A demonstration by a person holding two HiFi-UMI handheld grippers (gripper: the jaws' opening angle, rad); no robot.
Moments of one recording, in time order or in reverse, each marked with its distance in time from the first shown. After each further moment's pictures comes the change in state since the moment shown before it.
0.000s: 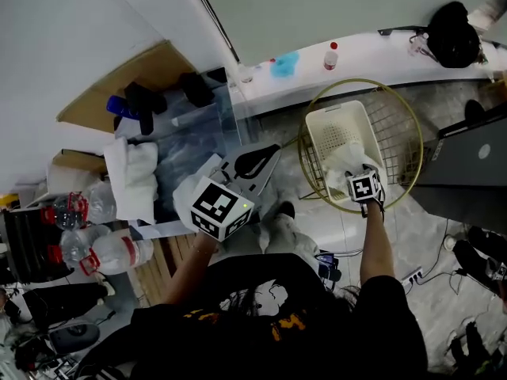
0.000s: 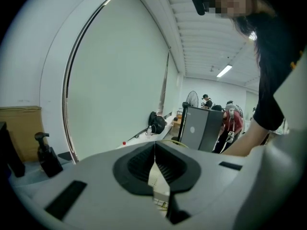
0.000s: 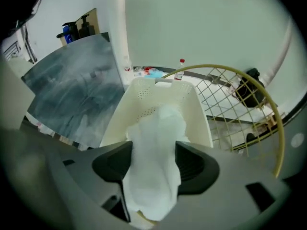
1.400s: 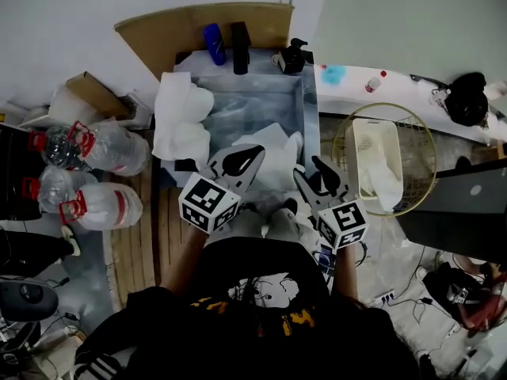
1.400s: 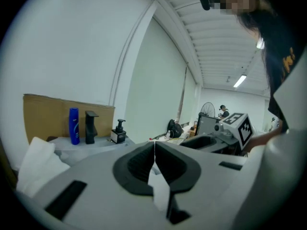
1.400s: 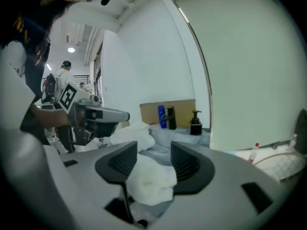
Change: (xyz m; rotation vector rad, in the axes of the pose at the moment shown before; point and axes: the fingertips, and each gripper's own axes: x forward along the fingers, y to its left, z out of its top) left arm -0.276 0.060 -0.089 -0.120 -0.122 0.229; right arm -0.315 0.414 0.180 -0.246 -0.821 0.476
